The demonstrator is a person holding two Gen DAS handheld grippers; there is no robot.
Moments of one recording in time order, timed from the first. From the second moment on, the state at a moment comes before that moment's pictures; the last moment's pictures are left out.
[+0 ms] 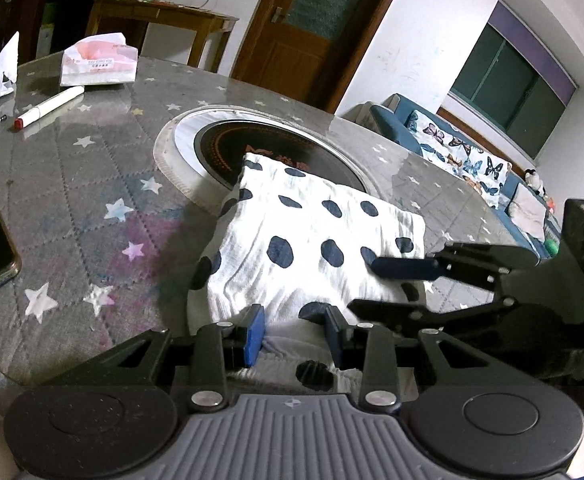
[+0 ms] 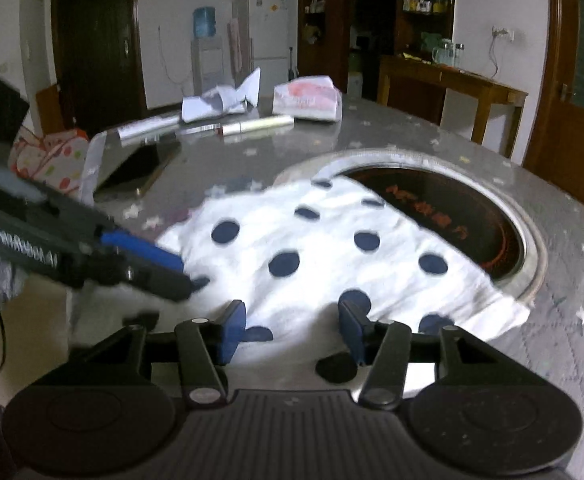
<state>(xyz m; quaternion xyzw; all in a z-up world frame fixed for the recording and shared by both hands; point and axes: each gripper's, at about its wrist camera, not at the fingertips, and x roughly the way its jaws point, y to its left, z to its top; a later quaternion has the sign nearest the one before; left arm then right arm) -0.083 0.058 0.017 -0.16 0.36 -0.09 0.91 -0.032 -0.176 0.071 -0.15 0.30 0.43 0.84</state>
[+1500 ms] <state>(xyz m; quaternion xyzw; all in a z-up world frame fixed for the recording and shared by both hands) -0.127 0.080 0.030 -0.23 0.39 -0.06 0.89 0.068 -0.231 0.070 -0.06 0.36 0.32 0.87</state>
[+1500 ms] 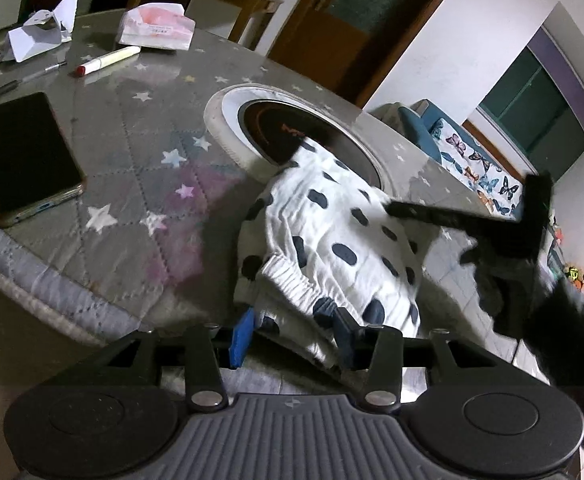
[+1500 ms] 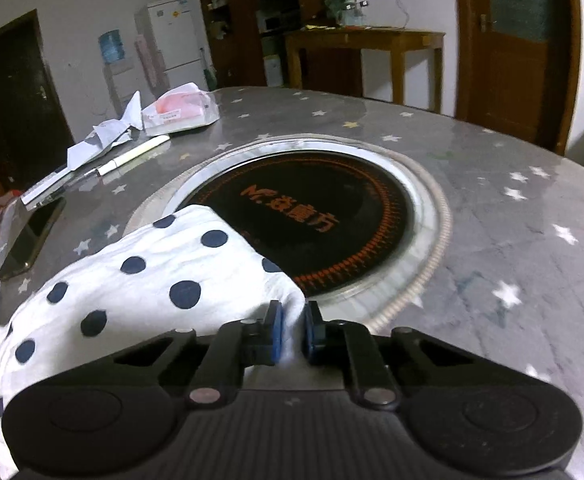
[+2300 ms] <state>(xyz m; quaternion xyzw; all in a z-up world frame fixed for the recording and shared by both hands) 0.012 -0.010 0.031 -0.16 0.39 -0.16 0.89 -0.043 -0.375 0.078 -0.04 0.31 0.08 0.94</state>
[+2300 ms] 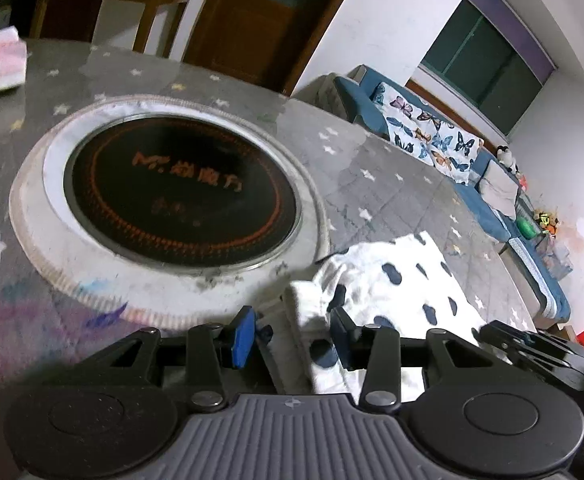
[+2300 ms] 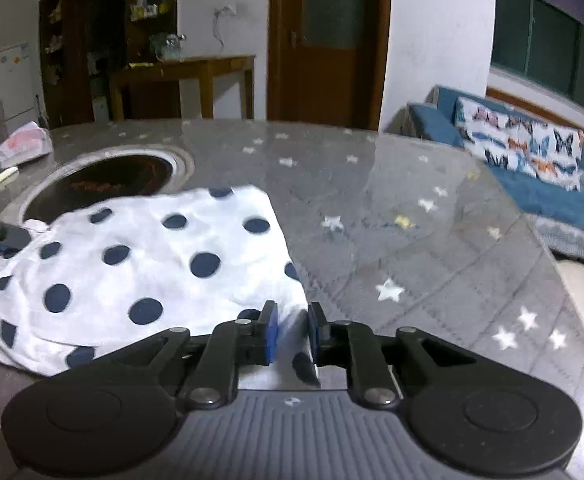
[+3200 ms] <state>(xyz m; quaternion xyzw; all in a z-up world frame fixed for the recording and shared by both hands) -0.006 0.002 0.032 -0.20 0.42 -0.13 0.88 -0.092 -0.214 0.073 -0.26 0.25 0.37 0.85</state>
